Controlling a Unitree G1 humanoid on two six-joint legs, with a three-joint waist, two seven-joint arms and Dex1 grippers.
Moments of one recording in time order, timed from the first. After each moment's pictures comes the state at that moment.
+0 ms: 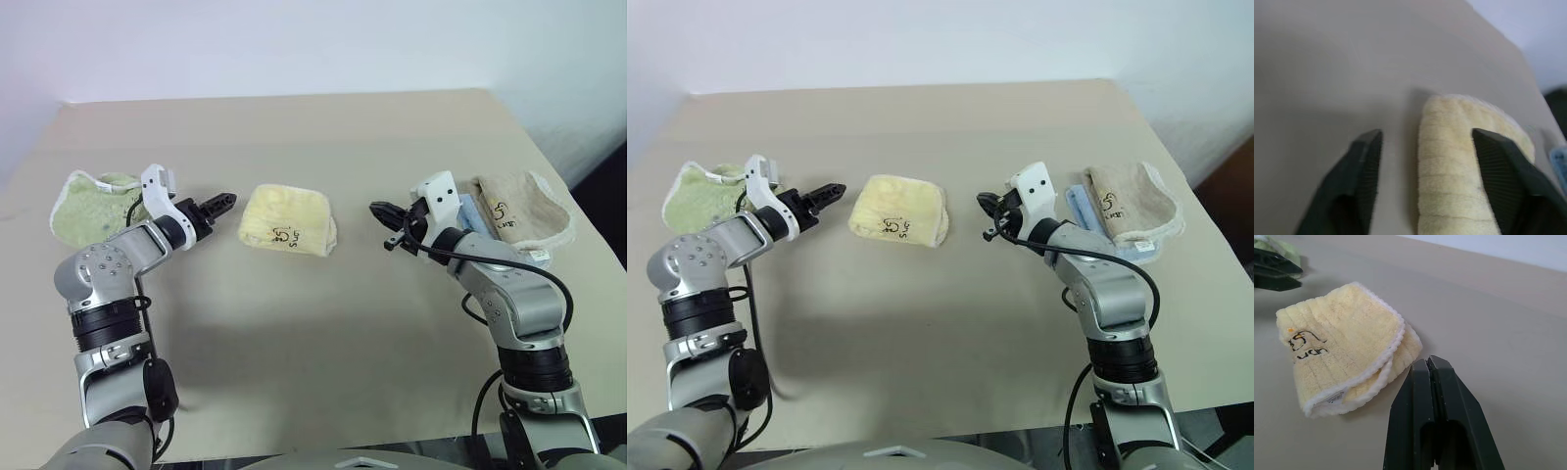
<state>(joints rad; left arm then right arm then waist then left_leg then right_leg) -0.62 0.36 0.53 0.14 -0.76 1.17 -0.24 -0.39 -0.42 -0.02 -0.29 0.32 0.67 0.52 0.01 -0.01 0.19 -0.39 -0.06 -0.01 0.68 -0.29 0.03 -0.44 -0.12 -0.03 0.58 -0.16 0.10</state>
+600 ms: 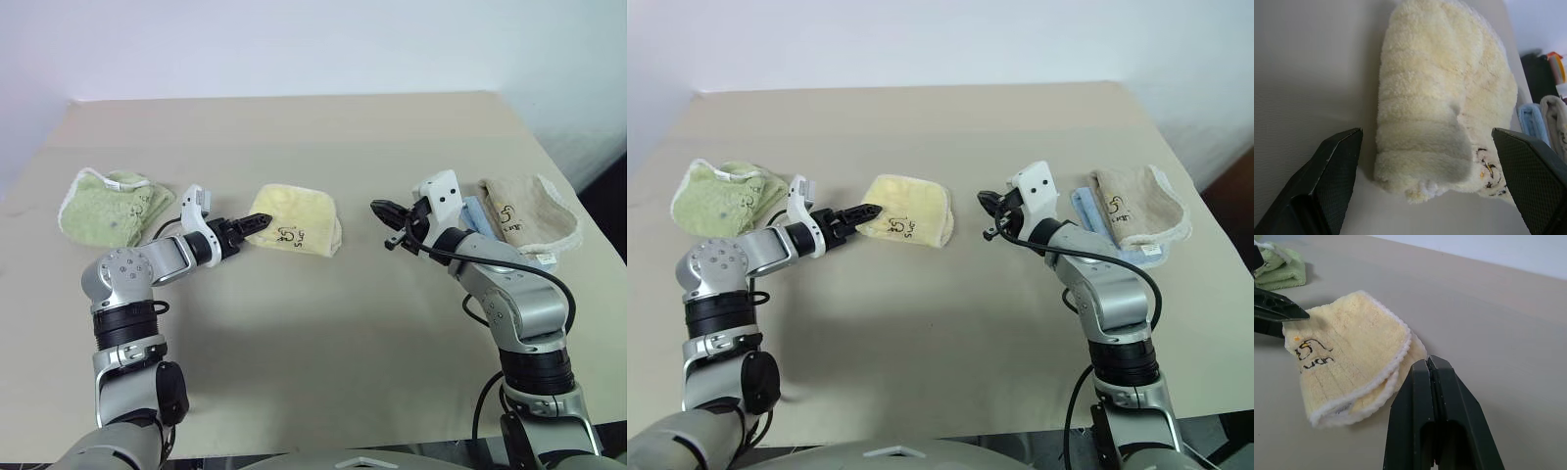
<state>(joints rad) -0.62 0.30 0.43 0.17 -0.80 1.28 -0.27 -0.39 -0.42 -0.02 -0.31 0.34 0.67 0.50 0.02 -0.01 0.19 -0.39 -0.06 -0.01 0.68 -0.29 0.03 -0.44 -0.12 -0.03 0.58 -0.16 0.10</state>
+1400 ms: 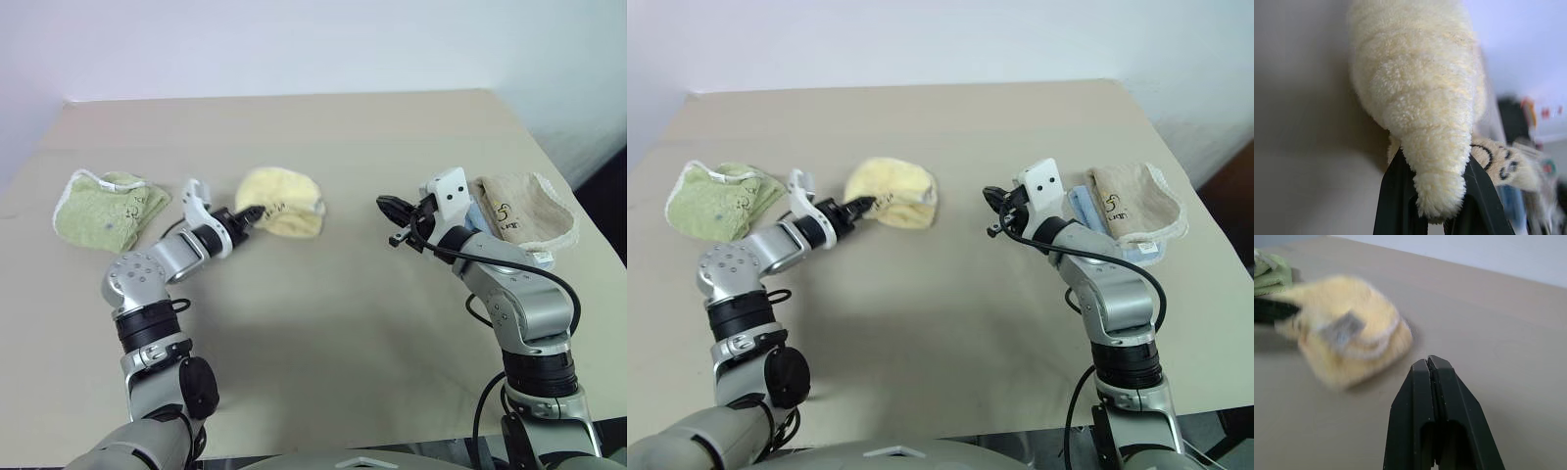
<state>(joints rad) -0.66 0.15 0.64 0.05 -0.88 1.18 -0.07 -0.38 -0.42 -0.05 -0.33 0.34 0.67 0.49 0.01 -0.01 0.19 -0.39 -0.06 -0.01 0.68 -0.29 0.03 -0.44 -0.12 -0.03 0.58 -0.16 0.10</state>
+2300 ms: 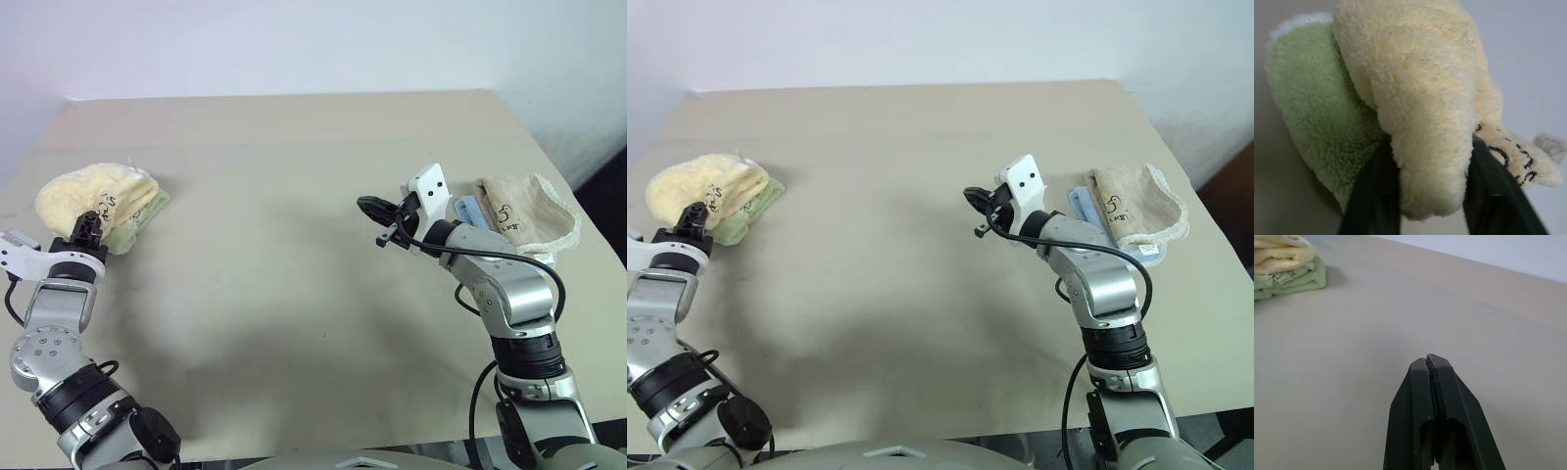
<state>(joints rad) -0.35 0.28 0.91 0.00 -1.06 0.69 0.09 -0.46 -0.42 0.02 -0.22 0.34 0.61 0.59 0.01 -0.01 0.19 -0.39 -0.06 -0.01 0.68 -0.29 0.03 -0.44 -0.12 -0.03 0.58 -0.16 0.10</state>
